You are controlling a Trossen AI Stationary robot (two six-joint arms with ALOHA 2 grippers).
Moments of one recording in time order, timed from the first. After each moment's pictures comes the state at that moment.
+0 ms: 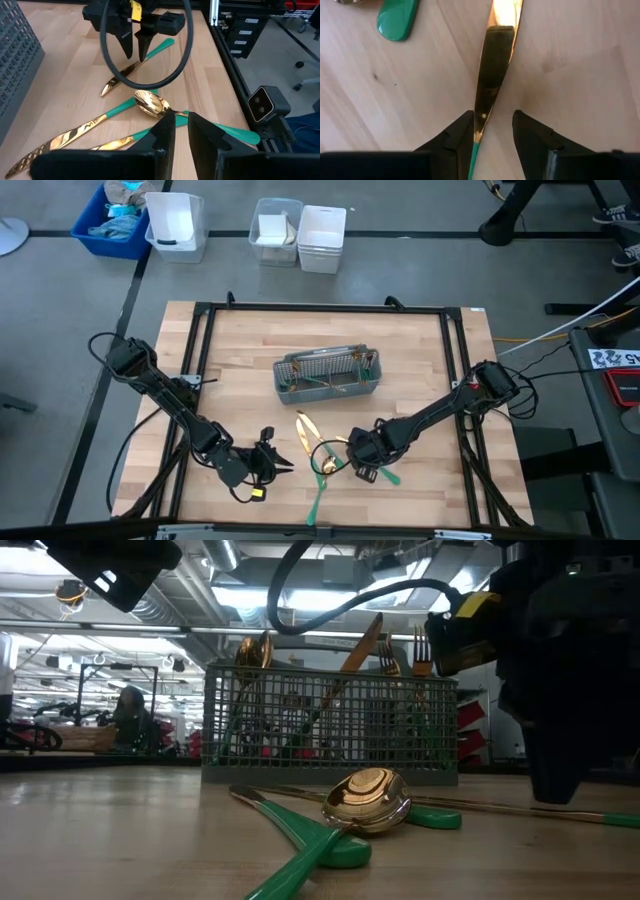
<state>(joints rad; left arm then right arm) -0.74 1.55 0.79 0.19 -0.61 -0.44 0.48 1.88 1.20 -0.71 0.00 0.89</state>
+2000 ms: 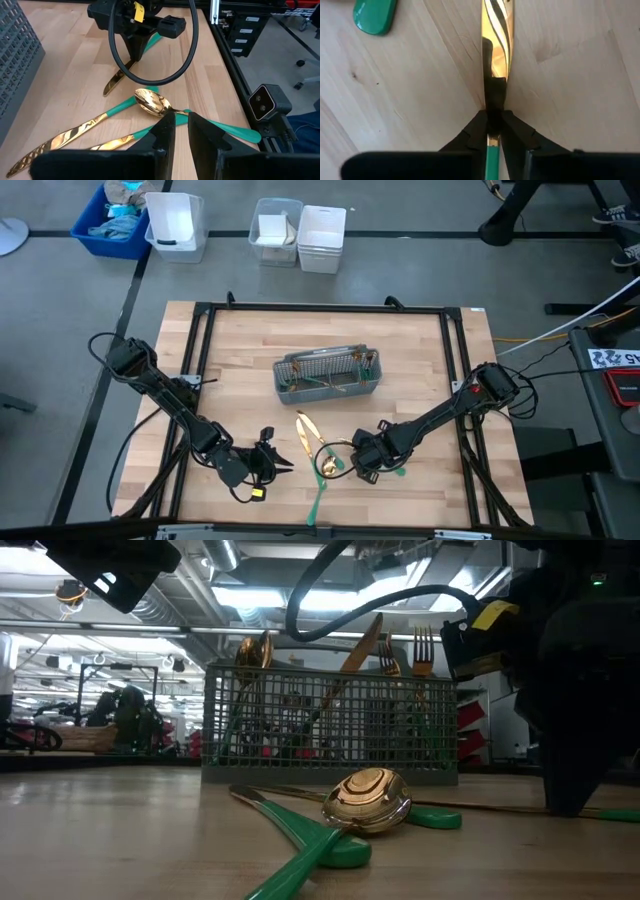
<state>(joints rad) -0.74 1.55 0.79 0.18 -0.61 -0.44 0.51 1.90 1.17 -0.68 0.05 0.96</state>
